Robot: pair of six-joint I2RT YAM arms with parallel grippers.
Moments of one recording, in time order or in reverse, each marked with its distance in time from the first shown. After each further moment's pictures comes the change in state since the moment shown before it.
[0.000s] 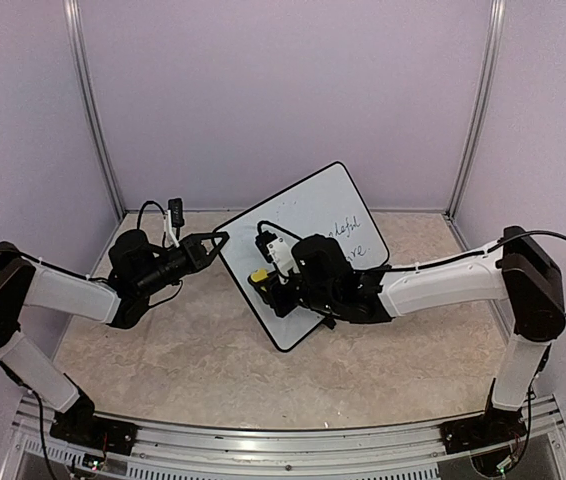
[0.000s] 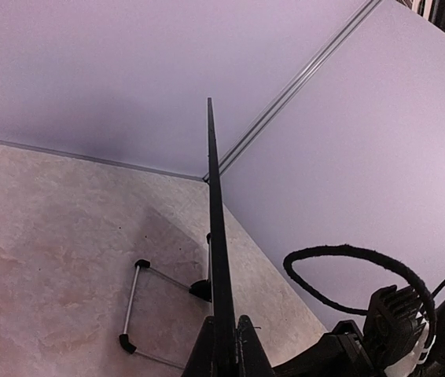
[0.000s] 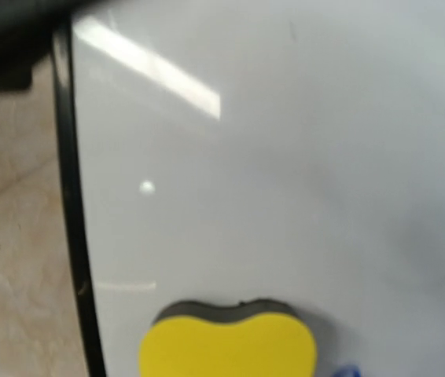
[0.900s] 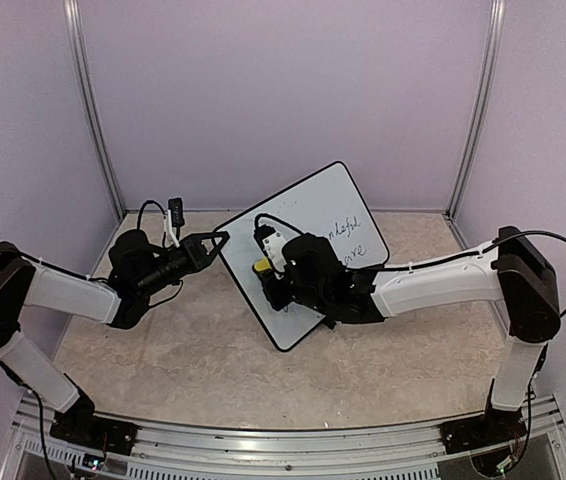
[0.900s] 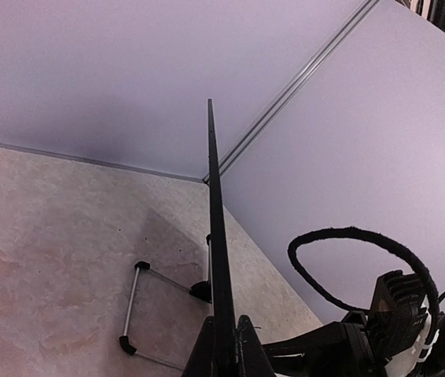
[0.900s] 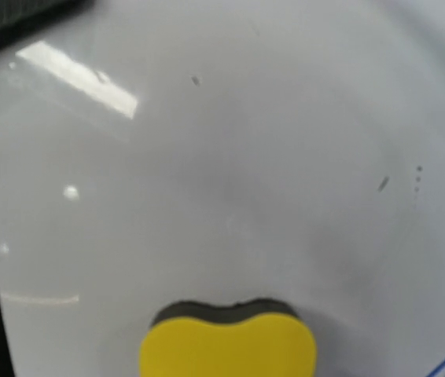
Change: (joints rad) left arm -0.003 0.000 0.000 0.005 -0.004 0.007; right arm 0.027 0.025 0.049 -0.026 0.211 -0.062
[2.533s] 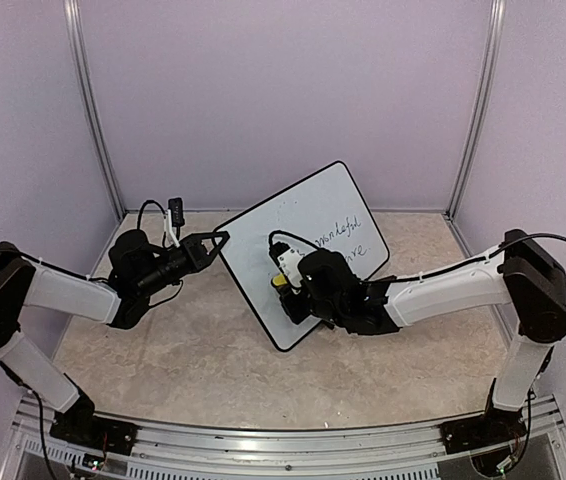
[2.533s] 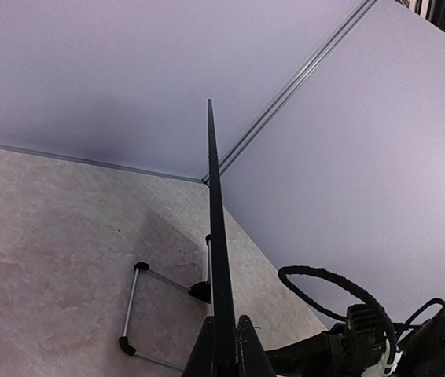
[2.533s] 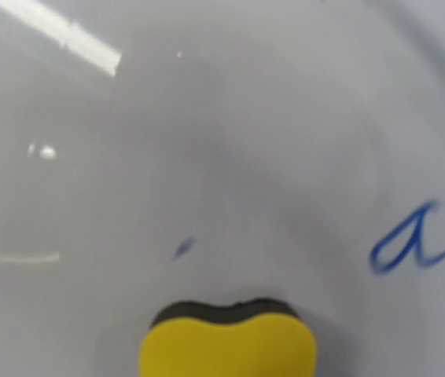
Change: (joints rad) left arm -0.001 0.000 0.000 0.002 0.001 0.003; right arm -0.012 -0.056 -0.161 0.045 0.016 -0.056
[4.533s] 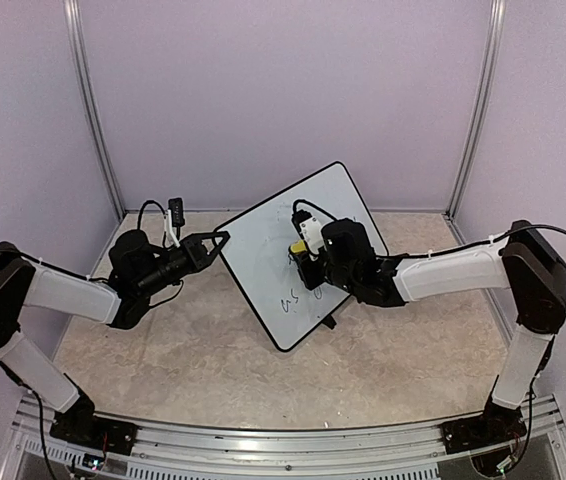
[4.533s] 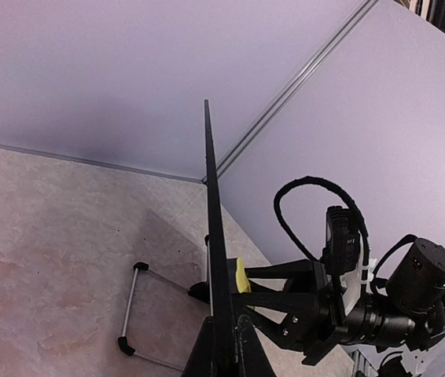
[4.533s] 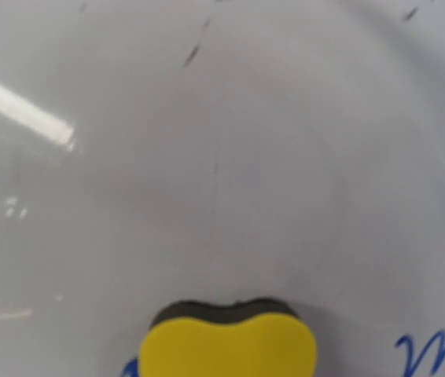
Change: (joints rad) left arm -0.004 -0.001 0.000 0.000 -0.005 -0.002; right arm -0.167 0.007 0.054 0.050 -0.061 -0.044
